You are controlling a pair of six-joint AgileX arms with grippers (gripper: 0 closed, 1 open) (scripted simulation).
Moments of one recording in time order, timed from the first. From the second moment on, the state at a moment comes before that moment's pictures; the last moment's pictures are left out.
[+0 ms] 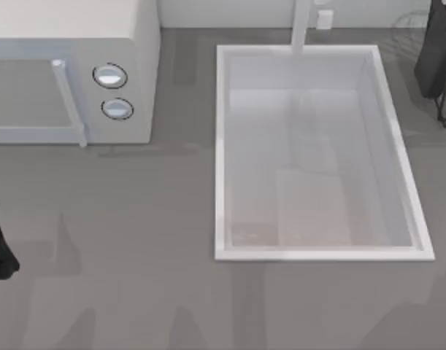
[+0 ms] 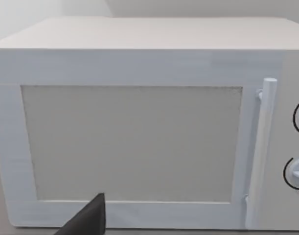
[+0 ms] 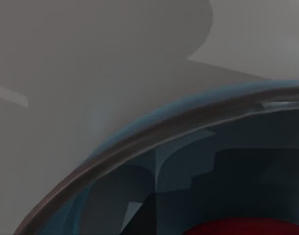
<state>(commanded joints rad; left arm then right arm) 0.00 0.00 0.00 0.00 0.00 0.00 -0.41 1.76 0.82 -0.63 0.00 -0.40</state>
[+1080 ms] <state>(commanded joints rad) 0.00 0.00 0.00 0.00 0.00 0.00 -0.41 1.76 0.82 -0.63 0.00 -0.40</state>
